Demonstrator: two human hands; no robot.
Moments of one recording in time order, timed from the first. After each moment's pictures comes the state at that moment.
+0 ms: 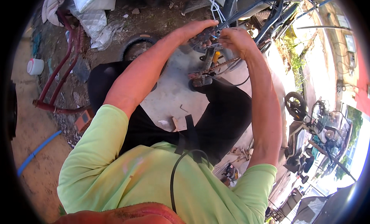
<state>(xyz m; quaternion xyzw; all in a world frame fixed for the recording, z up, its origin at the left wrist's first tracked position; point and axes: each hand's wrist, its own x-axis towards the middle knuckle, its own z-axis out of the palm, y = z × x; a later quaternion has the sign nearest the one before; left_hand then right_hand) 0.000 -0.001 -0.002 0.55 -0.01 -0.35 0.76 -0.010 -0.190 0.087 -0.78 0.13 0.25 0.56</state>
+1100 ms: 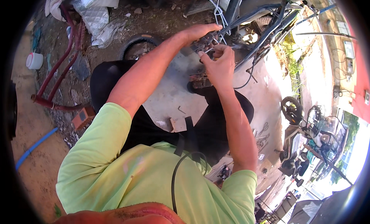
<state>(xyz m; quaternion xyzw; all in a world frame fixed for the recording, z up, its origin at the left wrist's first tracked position) -0.007 0.001 0.014 0.56 0.00 -0.32 0.76 -0.117 -0.137 0.061 -0.92 -0.02 -0.06 0.39</state>
